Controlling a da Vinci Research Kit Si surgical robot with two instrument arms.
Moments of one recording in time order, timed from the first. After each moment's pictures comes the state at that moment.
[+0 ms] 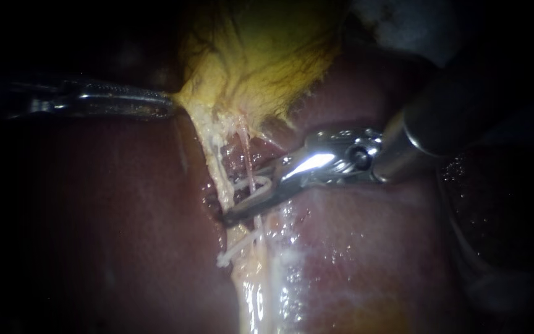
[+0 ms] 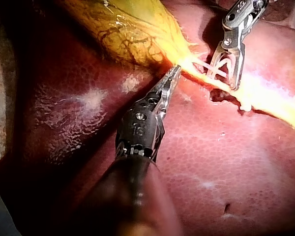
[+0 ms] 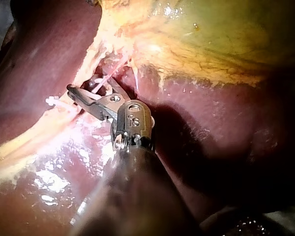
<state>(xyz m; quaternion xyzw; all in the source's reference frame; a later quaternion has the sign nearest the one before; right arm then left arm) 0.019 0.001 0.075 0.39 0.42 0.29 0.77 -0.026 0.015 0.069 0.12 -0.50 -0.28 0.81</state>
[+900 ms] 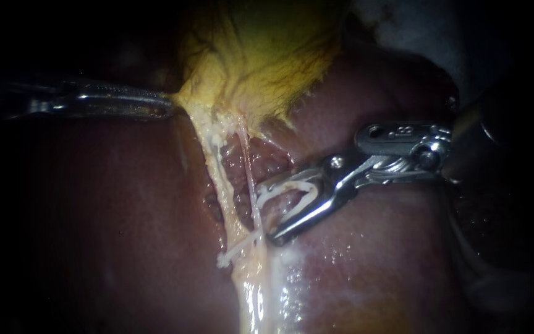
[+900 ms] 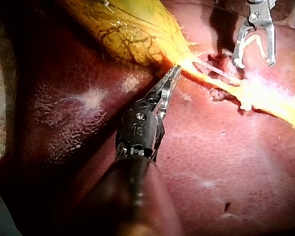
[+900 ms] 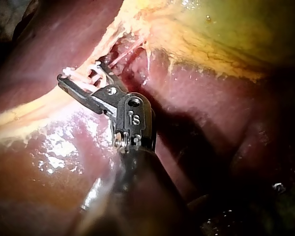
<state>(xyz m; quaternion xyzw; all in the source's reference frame) 0.017 0.001 0.069 0.45 0.49 0.18 0.72 -0.026 0.015 0.069 0.12 -0.50 -0.28 0.81</state>
